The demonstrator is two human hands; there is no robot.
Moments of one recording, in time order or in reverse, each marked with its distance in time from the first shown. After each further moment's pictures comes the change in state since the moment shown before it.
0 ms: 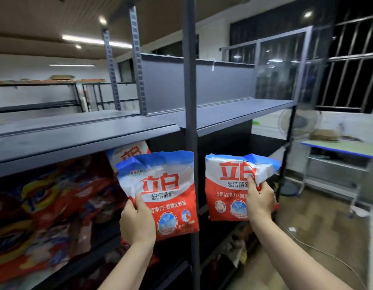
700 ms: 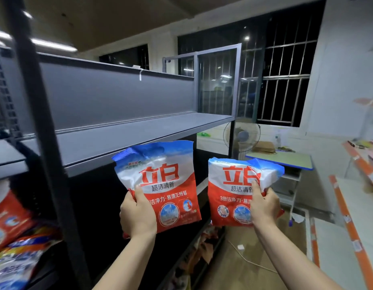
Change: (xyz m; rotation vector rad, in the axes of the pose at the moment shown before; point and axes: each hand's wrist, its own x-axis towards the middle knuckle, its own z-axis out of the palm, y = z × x) left_hand -0.099 0.134 0.337 -0.240 -0.209 0.014; right_hand 0.306 0.066 -0.159 -0.008 0.222 -0.045
